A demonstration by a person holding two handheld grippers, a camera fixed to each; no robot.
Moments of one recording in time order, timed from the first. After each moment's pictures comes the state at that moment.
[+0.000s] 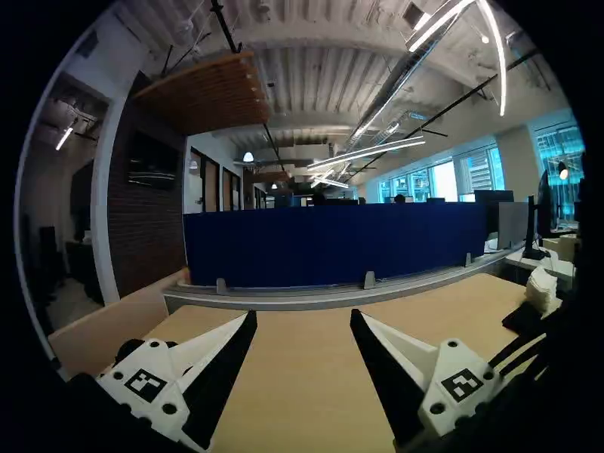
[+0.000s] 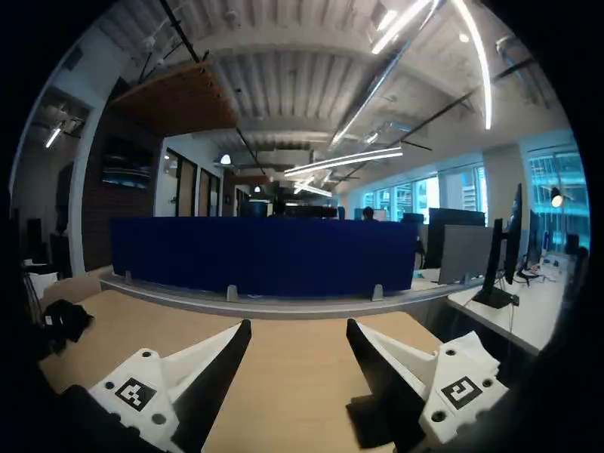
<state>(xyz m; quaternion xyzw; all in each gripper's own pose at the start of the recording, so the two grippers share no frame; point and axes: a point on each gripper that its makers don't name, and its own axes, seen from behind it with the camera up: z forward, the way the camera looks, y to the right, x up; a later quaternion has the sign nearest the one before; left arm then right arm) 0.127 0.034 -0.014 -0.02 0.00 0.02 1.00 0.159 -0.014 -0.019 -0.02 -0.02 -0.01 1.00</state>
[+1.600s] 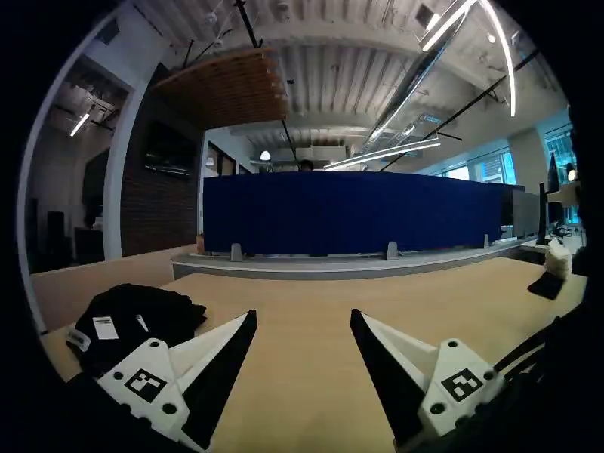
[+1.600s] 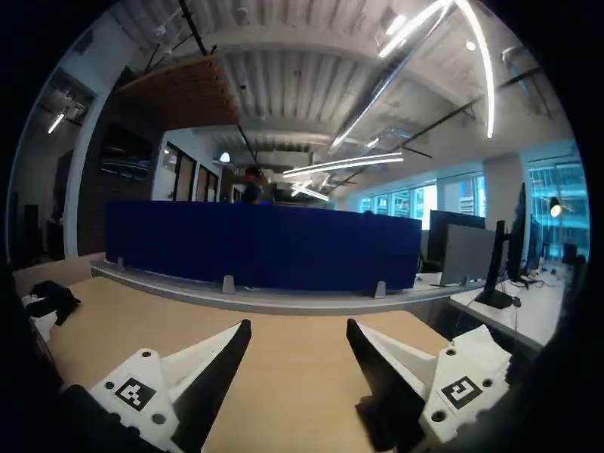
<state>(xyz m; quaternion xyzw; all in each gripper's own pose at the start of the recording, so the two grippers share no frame) -0.021 -0.004 -0.001 0.01 0.01 0.00 1.00 0.113 -0.028 0.011 -0.03 -0.02 -0.03 1.00</state>
